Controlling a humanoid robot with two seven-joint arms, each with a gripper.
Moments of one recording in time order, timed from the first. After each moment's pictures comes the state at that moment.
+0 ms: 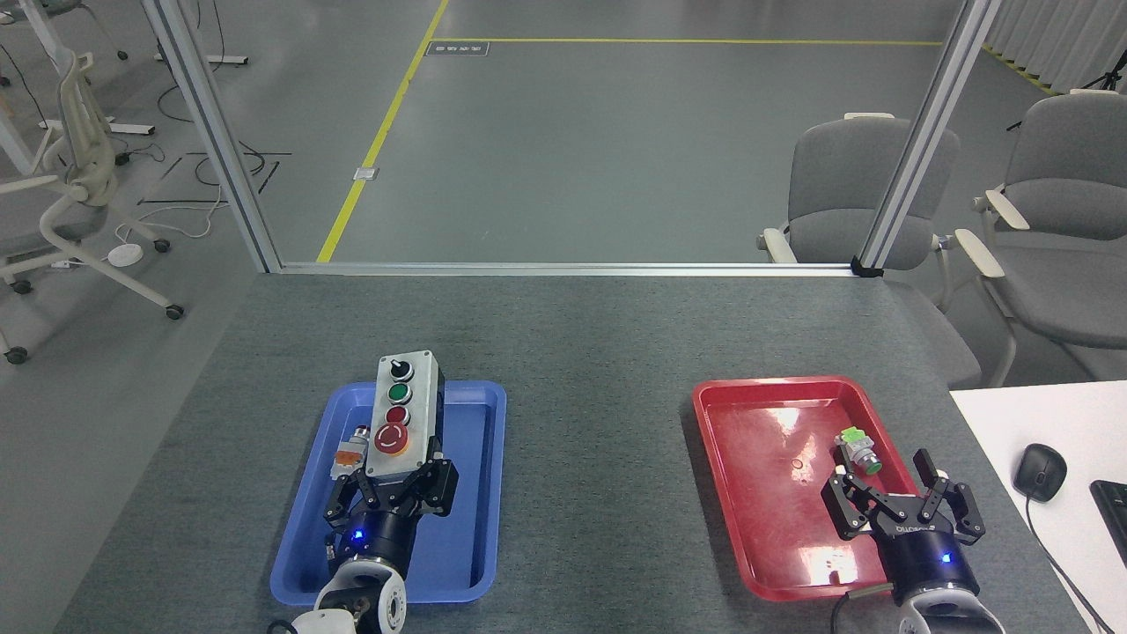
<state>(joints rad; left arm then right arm) -0.24 -0.01 -0.12 -1.14 -1.23 0.06 0.19 -0.10 -0.15 -0.17 -1.31 1.35 -0.19 -0.12</state>
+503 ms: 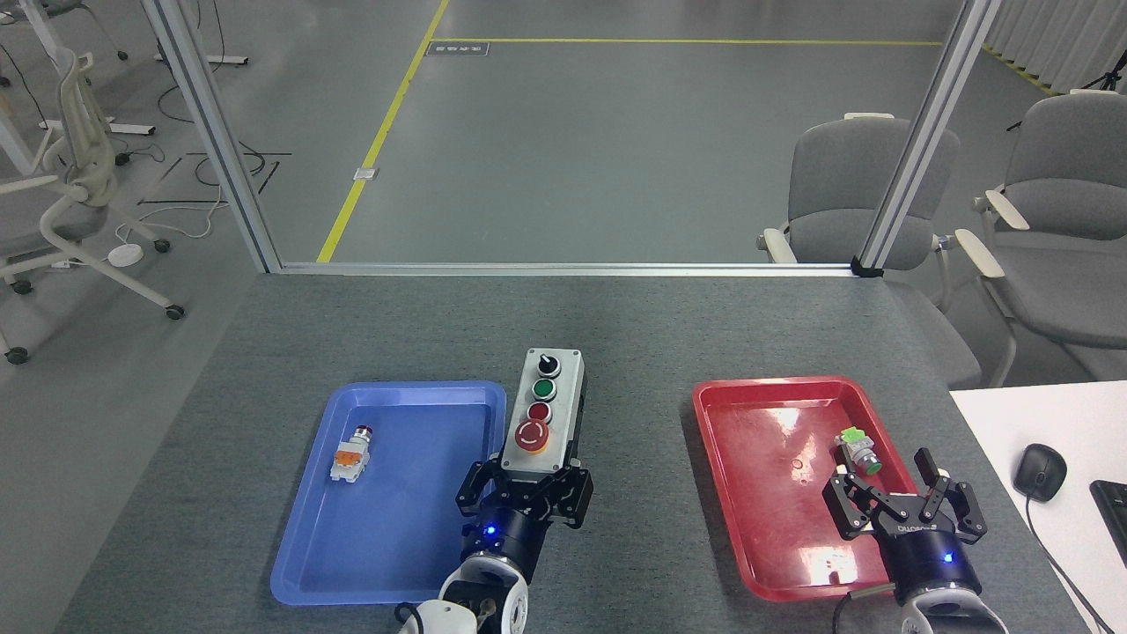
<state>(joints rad) -0.32 -0.13 -0.43 -1.09 -1.23 0.15 0.17 -0.10 -0.15 -0.17 -1.31 1.34 -0.20 -0.12</state>
